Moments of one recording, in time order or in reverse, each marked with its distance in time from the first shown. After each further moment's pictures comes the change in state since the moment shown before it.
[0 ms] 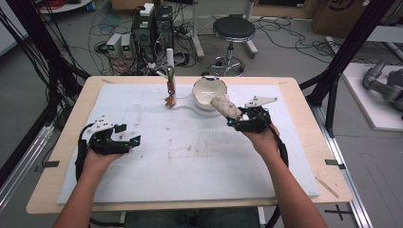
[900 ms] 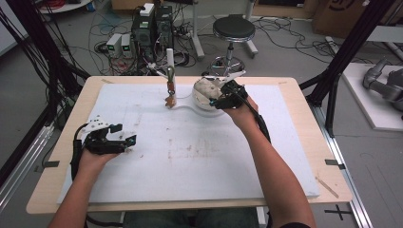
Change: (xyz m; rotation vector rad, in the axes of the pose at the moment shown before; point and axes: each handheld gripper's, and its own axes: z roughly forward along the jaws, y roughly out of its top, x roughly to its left) left arm 0.009 -0.002 -0.008 -0.005 0.011 -0.017; right arm -0.001 0.077 0.066 0.135 -0.076 -0.106
